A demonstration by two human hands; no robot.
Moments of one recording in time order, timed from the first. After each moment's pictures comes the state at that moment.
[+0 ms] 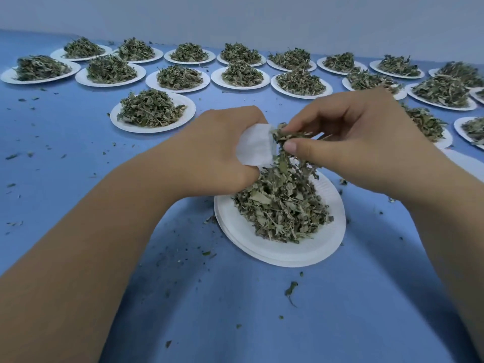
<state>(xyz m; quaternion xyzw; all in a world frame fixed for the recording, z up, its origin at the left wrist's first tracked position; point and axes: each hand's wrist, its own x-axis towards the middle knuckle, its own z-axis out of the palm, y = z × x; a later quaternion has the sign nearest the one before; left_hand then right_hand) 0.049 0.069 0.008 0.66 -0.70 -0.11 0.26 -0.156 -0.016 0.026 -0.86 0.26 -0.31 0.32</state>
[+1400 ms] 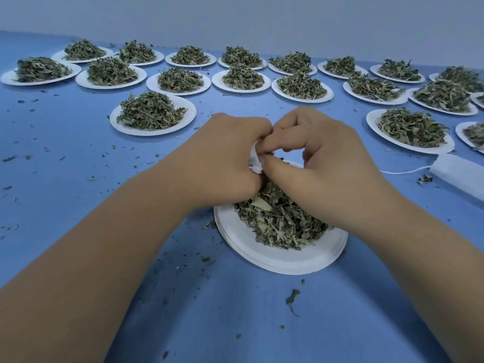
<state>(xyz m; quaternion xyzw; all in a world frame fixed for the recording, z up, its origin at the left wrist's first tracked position) 0.038 0.062 0.000 0.63 -0.72 -0.04 0.28 -0.125 0.016 0.008 -0.87 0.31 -0.31 0.22</state>
